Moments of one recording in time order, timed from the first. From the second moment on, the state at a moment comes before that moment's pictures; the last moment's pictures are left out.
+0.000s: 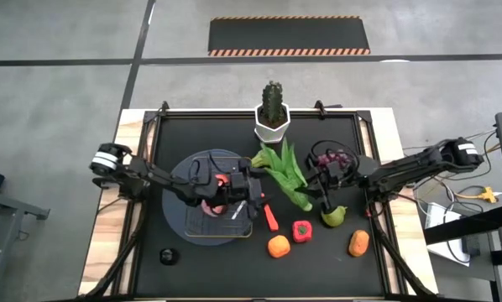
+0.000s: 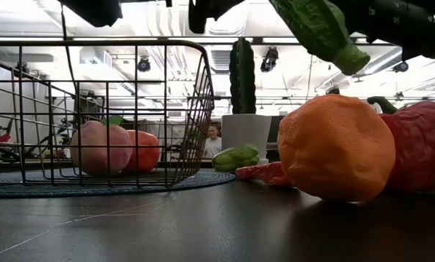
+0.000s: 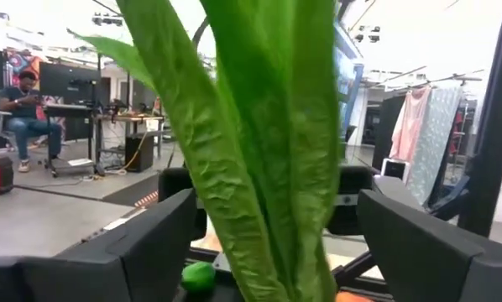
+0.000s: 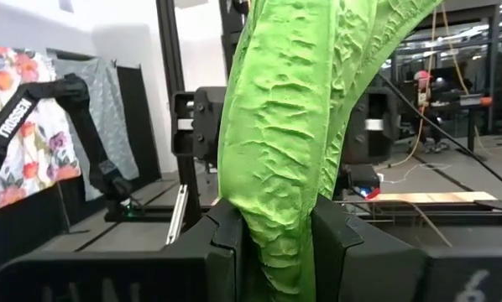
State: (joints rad) left arm -0.23 1.69 0.95 1.04 -0.40 -0.02; right arm 0.06 1.13 0.32 1.03 -0.19 0.11
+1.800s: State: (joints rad) left arm -0.27 1.37 1.15 0.11 -0.39 -0.17; right arm 0.08 0.86 0.38 0.53 -0.21 0.20
